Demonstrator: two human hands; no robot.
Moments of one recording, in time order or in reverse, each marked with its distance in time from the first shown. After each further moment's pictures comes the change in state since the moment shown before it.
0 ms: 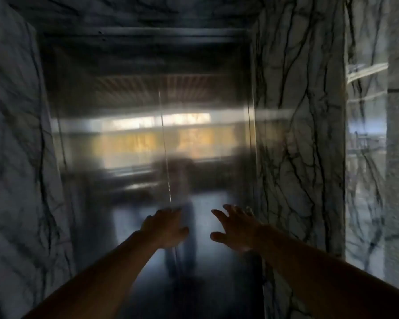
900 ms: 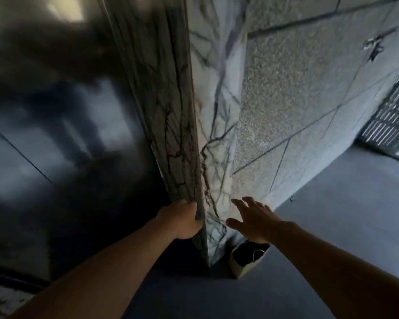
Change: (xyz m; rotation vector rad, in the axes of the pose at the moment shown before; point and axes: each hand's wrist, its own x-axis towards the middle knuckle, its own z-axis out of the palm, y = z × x) left_hand -0.077 0.334 0.419 -0.036 -0.713 0.430; right_hand -0.324 0.250 0.352 0.335 -0.473 0.608
